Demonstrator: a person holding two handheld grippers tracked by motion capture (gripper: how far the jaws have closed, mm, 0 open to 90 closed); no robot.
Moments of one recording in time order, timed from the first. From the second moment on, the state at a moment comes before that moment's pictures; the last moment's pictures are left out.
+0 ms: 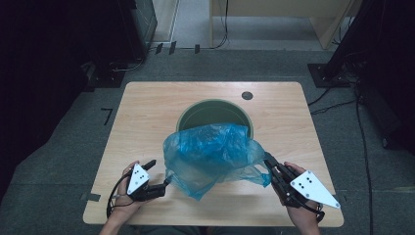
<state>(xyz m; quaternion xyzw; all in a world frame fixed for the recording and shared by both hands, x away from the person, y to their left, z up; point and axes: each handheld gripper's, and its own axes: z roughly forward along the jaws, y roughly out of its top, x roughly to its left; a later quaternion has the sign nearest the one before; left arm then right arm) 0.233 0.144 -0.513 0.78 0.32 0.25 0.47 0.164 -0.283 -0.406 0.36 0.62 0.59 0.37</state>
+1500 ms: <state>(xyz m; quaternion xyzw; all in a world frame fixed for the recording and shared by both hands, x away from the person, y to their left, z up) 0.175 0.060 -0.459 0.69 0.31 0.31 0.57 0.162 -0.271 -0.402 0.37 0.62 0.59 0.37</state>
